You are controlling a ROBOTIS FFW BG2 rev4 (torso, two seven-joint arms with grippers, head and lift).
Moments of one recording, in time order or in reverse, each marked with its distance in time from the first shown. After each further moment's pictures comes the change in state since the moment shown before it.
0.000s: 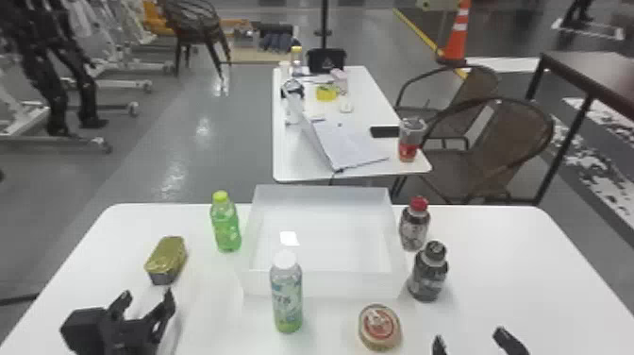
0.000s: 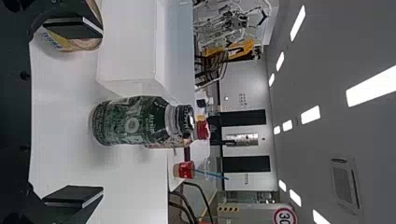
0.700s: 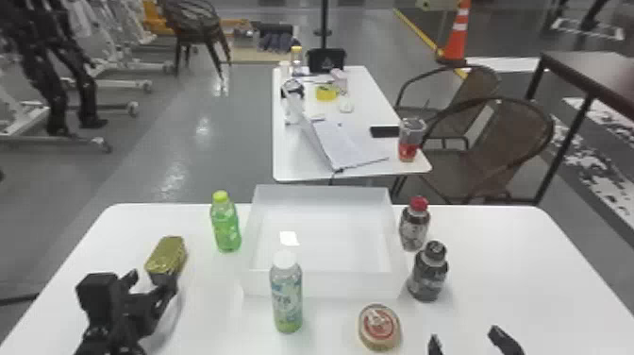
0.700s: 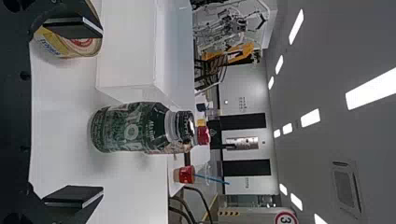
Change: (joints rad) left arm -0.170 0.014 0.054 0.150 -0.097 0.081 -0.101; right arm -0.010 0.012 -0.001 0.010 0.002 0.000 0.021
